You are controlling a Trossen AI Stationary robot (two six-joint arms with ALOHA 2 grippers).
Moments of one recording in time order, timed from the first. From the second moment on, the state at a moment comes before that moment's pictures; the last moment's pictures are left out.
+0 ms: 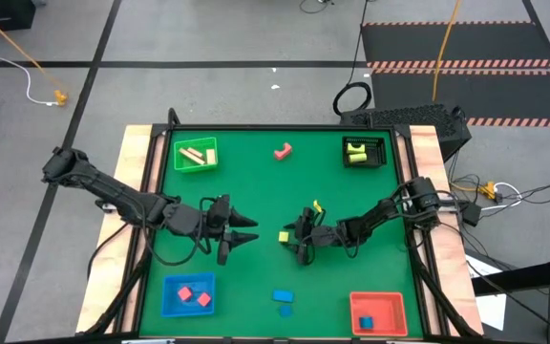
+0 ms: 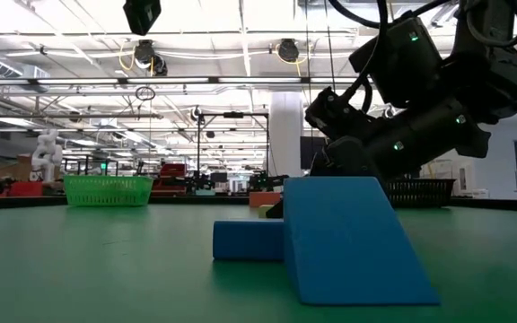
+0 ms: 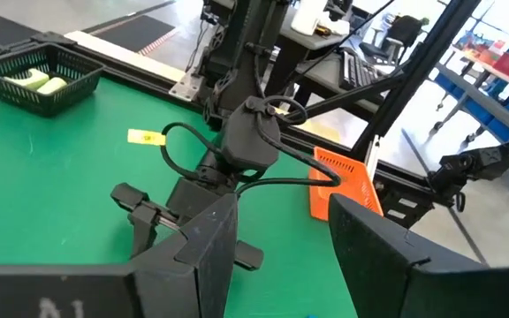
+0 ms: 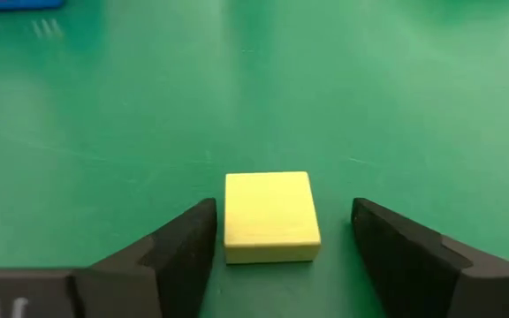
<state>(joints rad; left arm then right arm) -0.39 1.21 0.79 0.18 -0.35 -0.46 0.24 1.99 0.64 0.83 0.33 0.23</state>
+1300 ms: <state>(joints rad) -0.28 1.22 0.79 0.08 -0.57 -0.51 -0.08 1.22 0.64 0.11 0.37 0.01</state>
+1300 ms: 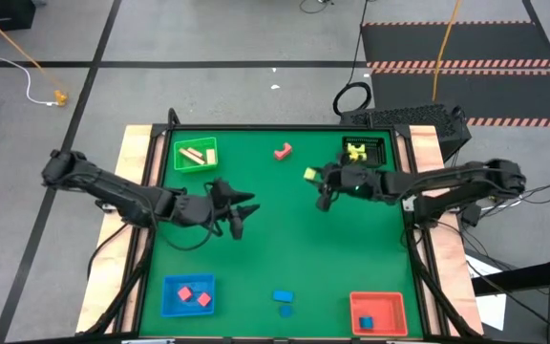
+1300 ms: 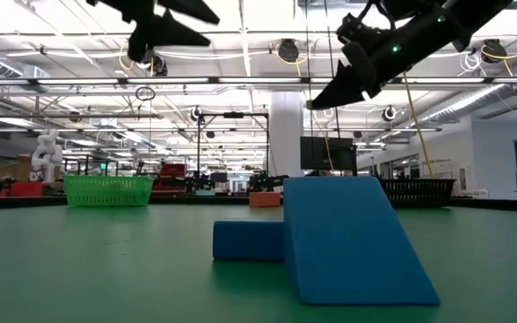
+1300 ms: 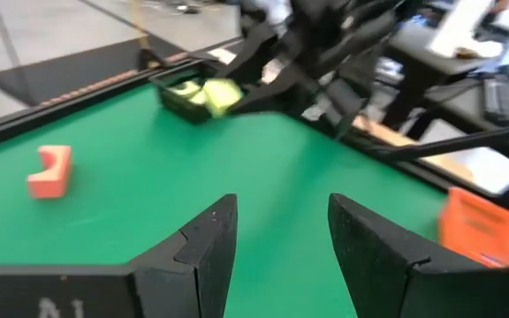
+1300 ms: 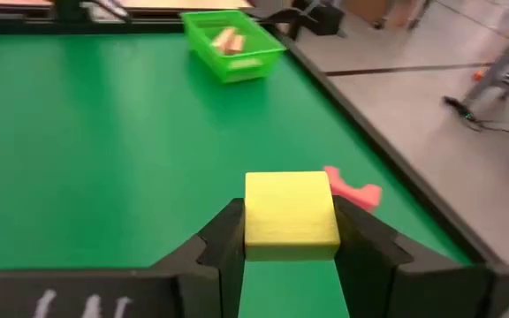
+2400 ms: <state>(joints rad) -0.01 1.36 0.79 0.11 -0.58 -0.49 -0.62 1.18 0.63 -0.35 0.42 0.40</state>
